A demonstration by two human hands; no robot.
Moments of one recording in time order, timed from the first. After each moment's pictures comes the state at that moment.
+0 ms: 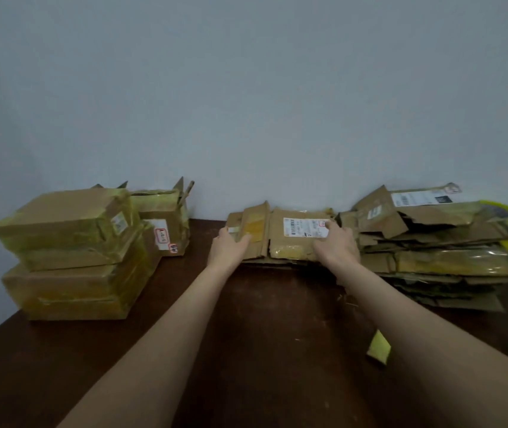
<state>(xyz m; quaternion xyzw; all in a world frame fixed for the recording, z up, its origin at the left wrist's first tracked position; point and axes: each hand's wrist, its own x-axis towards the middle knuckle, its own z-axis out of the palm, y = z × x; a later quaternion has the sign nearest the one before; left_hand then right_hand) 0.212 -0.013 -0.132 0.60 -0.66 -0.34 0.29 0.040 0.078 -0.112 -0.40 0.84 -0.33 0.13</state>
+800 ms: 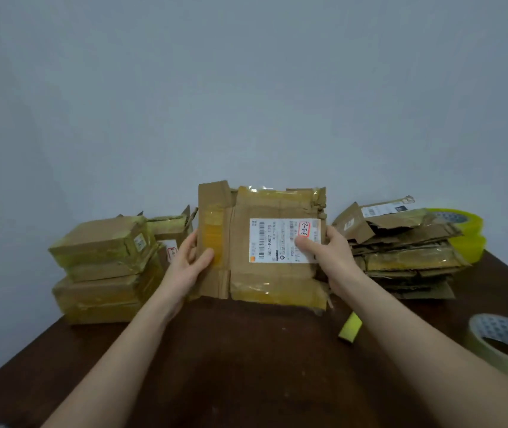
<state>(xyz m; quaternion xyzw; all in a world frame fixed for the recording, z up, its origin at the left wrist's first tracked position) 0.301 0.102 -0.083 0.37 -0.64 -0.50 0.45 0.059 0.183 -0.071 -0.39 0.56 -0.65 0.35</state>
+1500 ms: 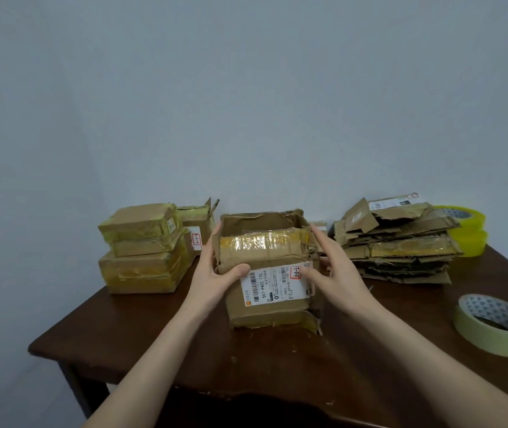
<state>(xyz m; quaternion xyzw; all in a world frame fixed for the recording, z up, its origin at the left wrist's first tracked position) 0.310 0.187 -0.100 0.31 -0.69 -0.41 0.51 0.082 0.257 -0.105 -0.64 0.57 -0.50 0.12</state>
